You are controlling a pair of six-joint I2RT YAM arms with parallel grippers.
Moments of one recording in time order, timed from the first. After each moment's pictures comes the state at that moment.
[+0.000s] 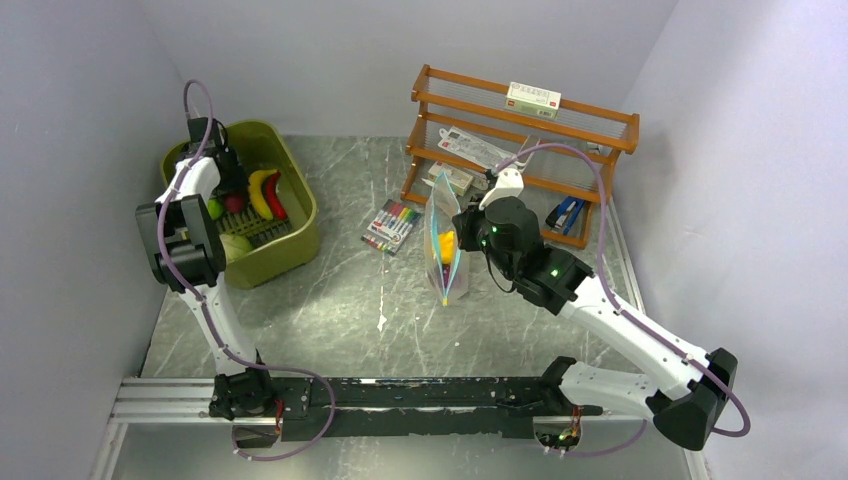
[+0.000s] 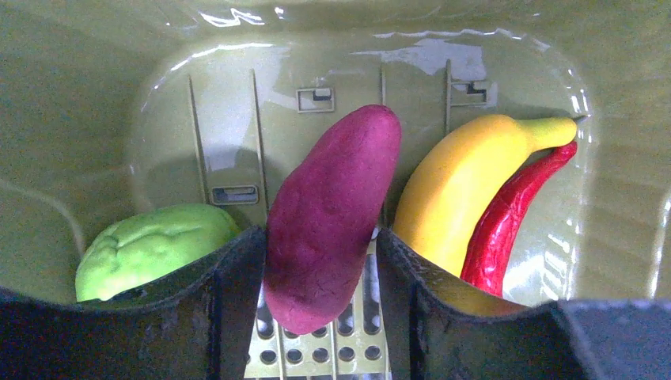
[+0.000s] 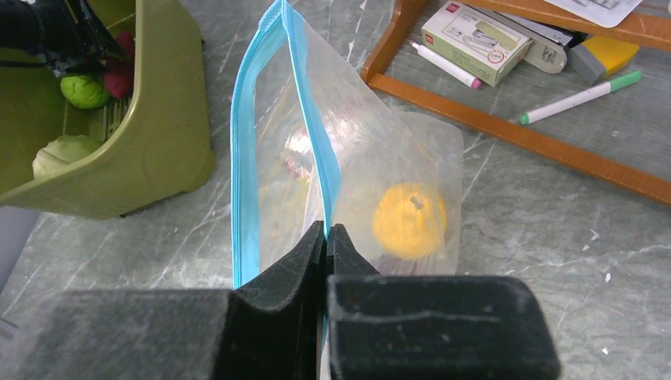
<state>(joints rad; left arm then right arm) 0.23 2.08 1.65 -0.46 -0.14 -0.17 0.81 1.05 1.01 -0.32 0.39 0.46</state>
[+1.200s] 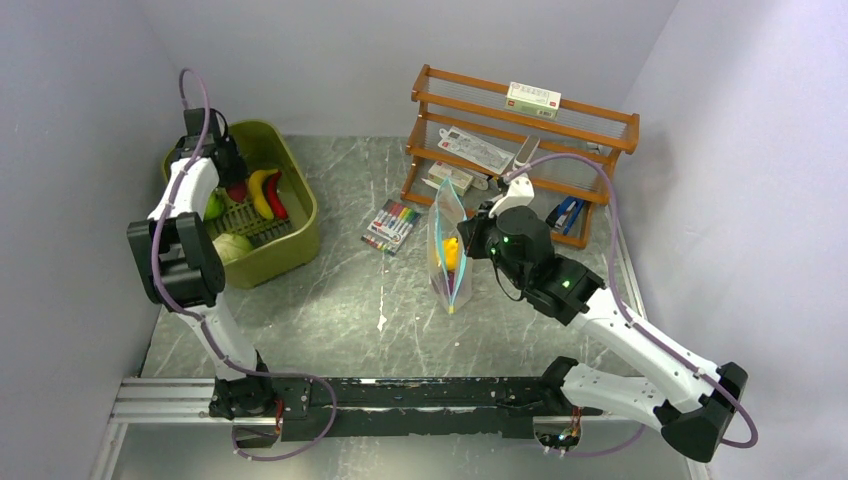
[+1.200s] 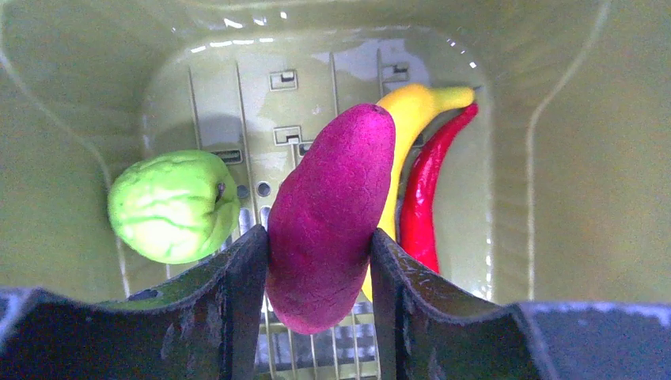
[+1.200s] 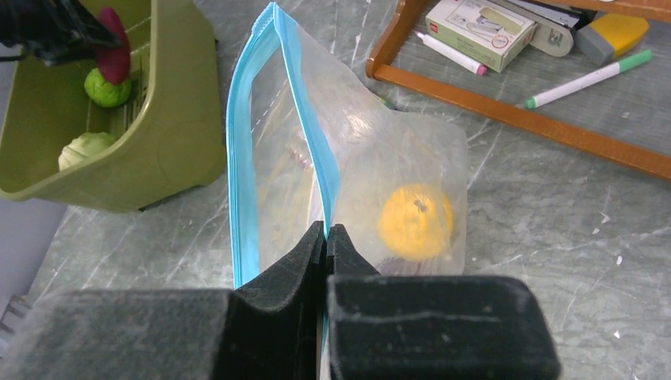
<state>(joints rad) 0.20 1.92 1.57 -0.48 -0.12 -0.18 0.81 0.96 0.96 -0.33 0.37 0.50</state>
